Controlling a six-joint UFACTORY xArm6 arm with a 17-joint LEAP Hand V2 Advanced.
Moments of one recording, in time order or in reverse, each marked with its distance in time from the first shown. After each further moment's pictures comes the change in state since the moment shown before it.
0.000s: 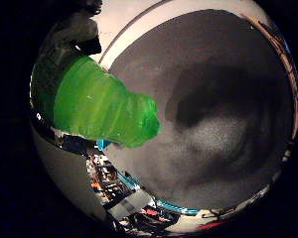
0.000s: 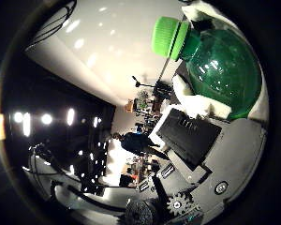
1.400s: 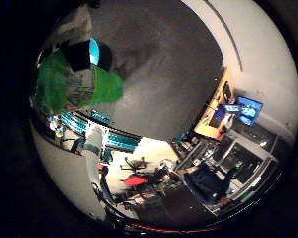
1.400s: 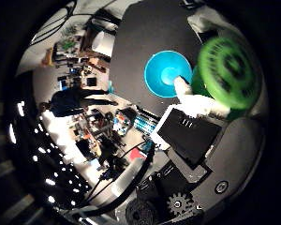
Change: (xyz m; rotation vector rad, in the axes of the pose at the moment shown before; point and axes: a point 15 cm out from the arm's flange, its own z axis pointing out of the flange) arm -0.204 0.040 0.122 -0.779 0.959 -0.280
